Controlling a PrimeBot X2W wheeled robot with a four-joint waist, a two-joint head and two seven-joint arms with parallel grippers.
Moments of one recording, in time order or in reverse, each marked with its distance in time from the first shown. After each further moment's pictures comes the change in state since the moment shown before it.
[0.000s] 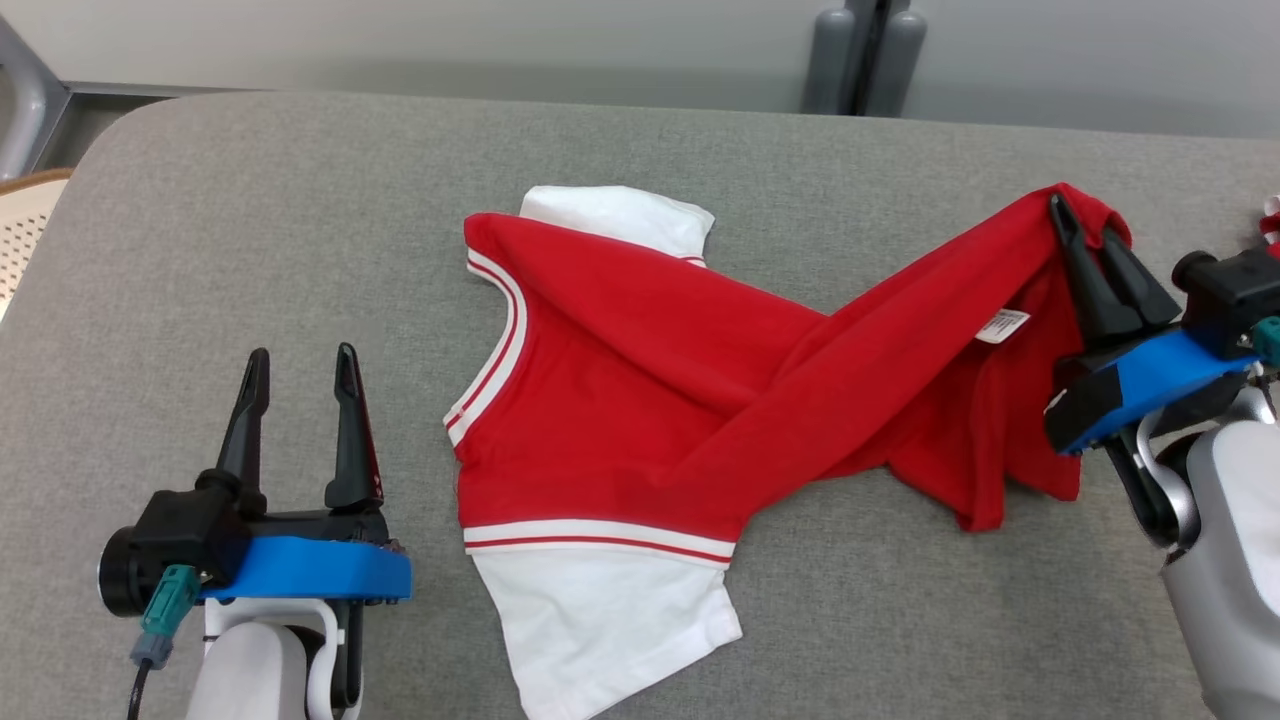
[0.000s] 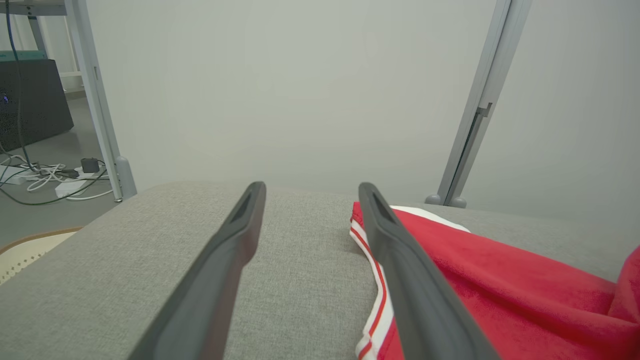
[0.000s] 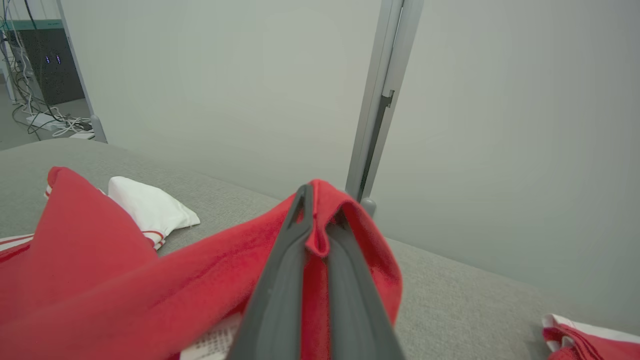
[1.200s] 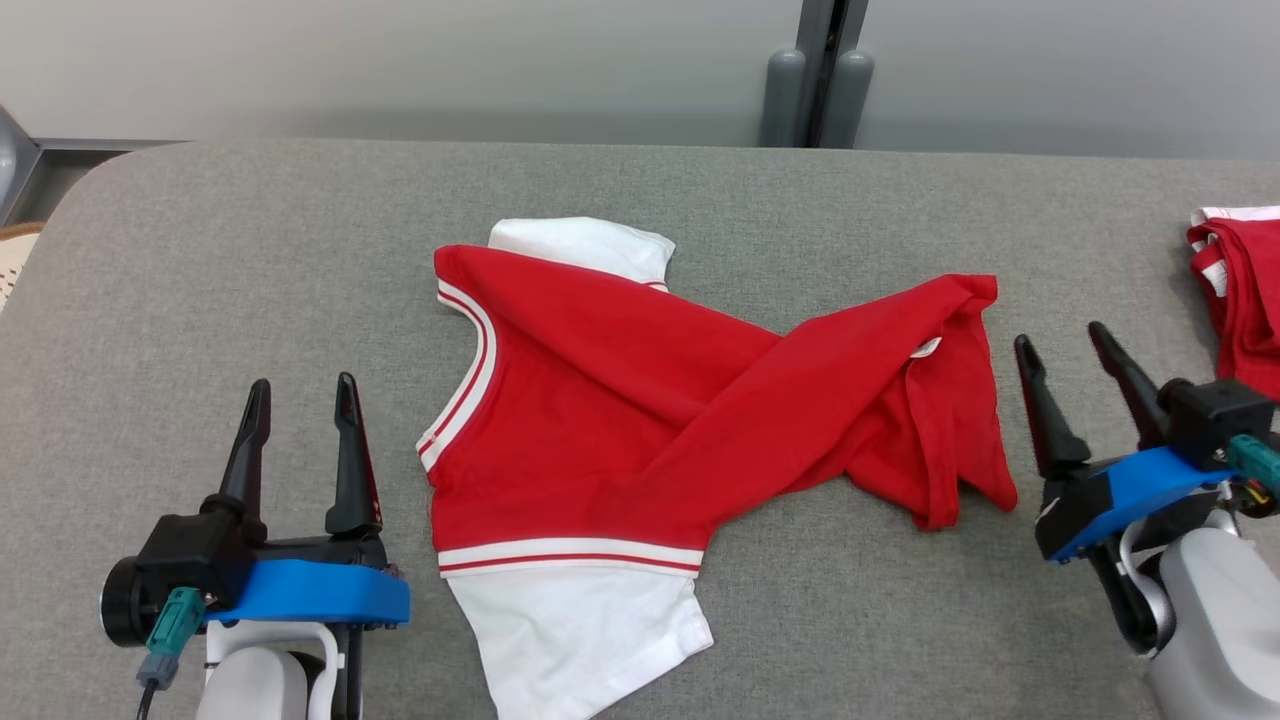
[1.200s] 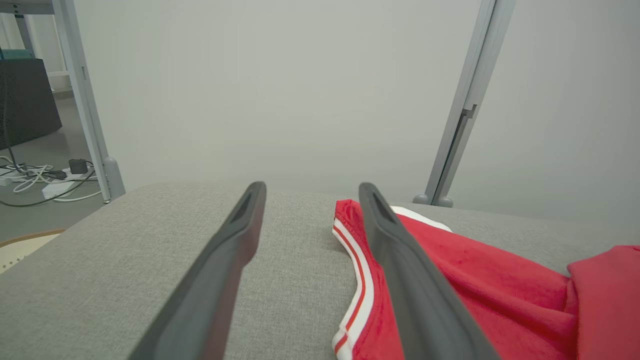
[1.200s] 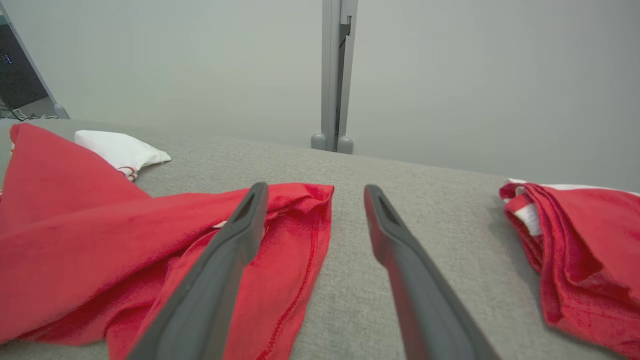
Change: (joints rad) left arm 0.031 0.000 -0.004 0.013 0.002 0.012 0.000; right arm 0.069 -0.008 0.023 0.272 0.105 0.000 -0.161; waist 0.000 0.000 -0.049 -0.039
